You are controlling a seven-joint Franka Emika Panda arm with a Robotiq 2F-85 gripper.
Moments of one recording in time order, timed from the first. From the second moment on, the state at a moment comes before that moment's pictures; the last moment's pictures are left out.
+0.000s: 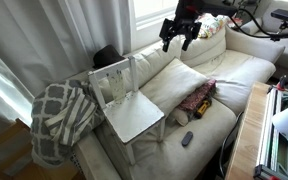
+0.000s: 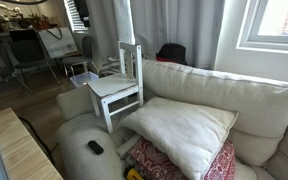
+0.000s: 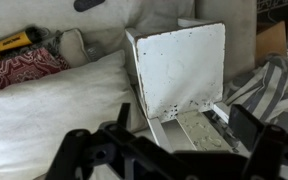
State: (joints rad) arm 0.02 -0.26 0.19 -2.45 0.27 2.36 0.45
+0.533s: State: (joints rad) arm 0.03 0.02 0.20 -2.20 0.21 2.36 0.85
